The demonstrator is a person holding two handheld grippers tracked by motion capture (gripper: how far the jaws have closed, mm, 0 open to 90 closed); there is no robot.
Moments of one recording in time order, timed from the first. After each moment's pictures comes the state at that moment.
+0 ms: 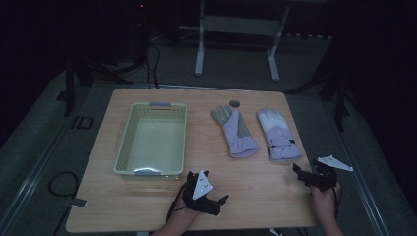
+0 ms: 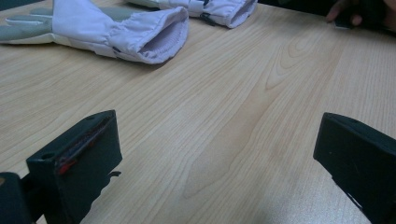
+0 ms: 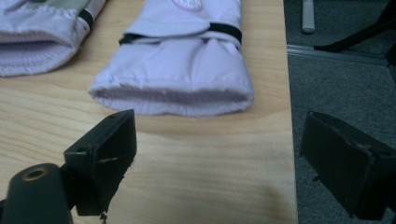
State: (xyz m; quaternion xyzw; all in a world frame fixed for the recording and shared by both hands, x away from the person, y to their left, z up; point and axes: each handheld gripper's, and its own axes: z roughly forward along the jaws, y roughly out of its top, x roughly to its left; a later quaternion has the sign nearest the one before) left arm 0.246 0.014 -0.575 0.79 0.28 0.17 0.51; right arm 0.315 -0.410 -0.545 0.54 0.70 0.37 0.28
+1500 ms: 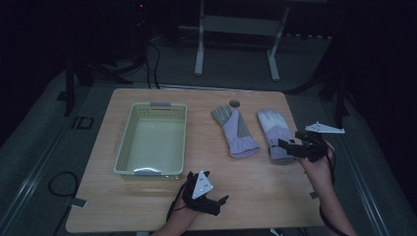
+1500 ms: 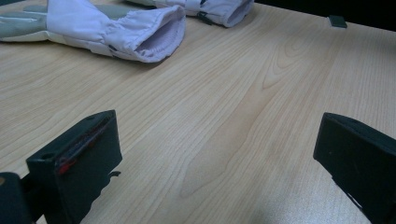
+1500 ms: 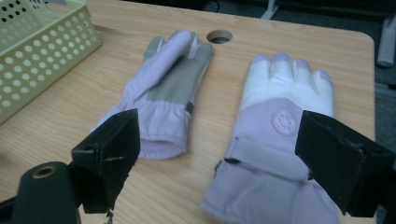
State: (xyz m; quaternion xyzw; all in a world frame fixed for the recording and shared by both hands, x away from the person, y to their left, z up) left arm 0.246 0.014 -0.575 0.79 0.28 0.17 0.52; right arm 0.363 -0.344 -0.451 0.46 0.76 0.41 0.21
